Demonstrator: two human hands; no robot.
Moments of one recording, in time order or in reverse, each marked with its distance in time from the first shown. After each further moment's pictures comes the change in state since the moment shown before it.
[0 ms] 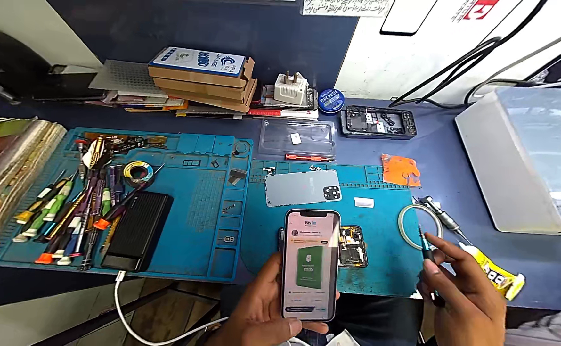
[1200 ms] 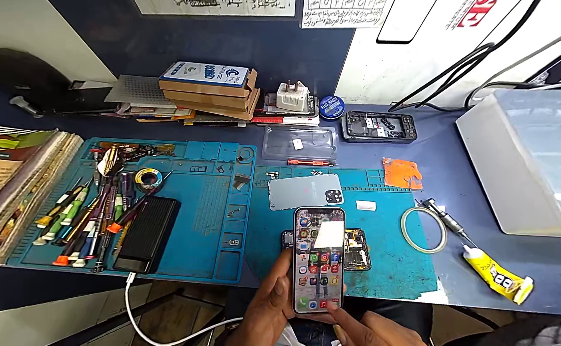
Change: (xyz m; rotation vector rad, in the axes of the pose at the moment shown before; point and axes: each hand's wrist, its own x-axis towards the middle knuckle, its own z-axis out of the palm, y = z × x) left_hand 0.009 -0.012 0.003 -0.040 0.104 0.063; right_hand -0.072 -0.030 0.064 -0.357 -0.308 -0.664
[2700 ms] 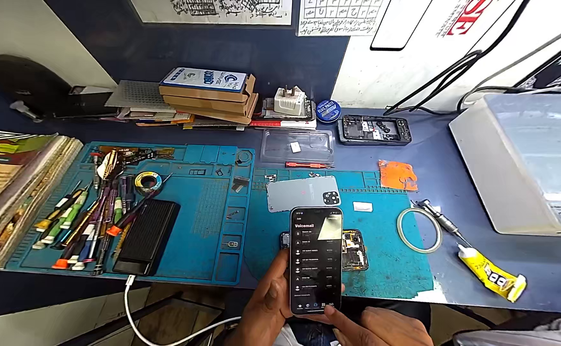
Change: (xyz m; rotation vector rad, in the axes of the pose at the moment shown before) left_hand 0.001 0.002 0.000 0.026 -0.045 0.041; right_hand 0.011 0.011 -0.013 -0.027 -0.093 -0.154
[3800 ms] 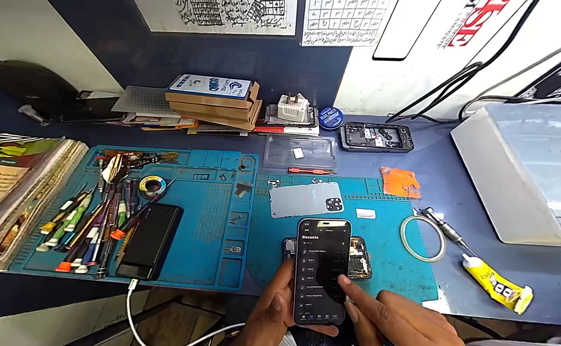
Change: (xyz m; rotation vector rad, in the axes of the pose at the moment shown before) left_hand -0.003 0.003 -0.001 0.040 -0.050 -0.009; right_hand 0.036 -0.001 -0.009 -0.073 0.101 0.080
